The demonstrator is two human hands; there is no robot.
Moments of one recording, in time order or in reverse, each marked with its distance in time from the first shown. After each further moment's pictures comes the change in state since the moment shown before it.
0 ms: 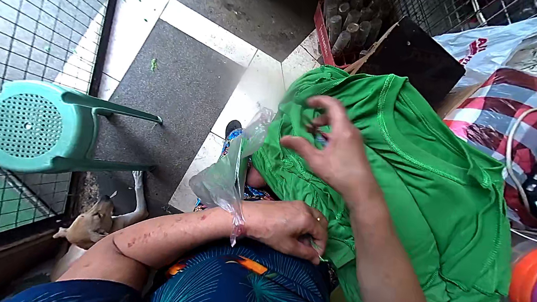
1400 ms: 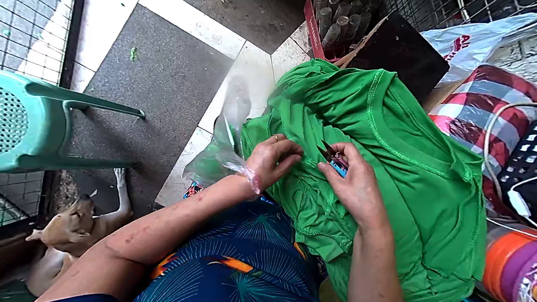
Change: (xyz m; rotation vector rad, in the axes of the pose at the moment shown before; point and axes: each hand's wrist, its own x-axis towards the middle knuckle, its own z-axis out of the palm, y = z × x) left_hand 0.001 -0.050 -0.016 0.371 0.793 -0.338; right_hand -0.054 0.054 -0.010 -0.081 -0.027 0.285
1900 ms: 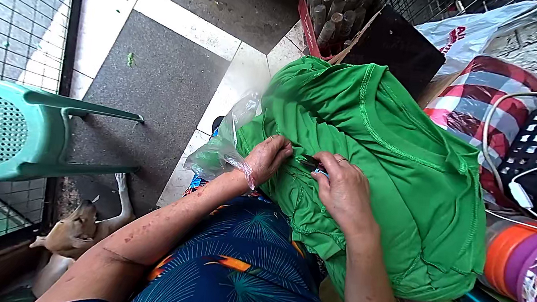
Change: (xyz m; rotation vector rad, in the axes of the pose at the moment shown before) left_hand 0.002 -0.023 0.011 0.033 -0.079 0.020; right_hand -0.013 0.006 0.017 -0.276 0.120 -0.257
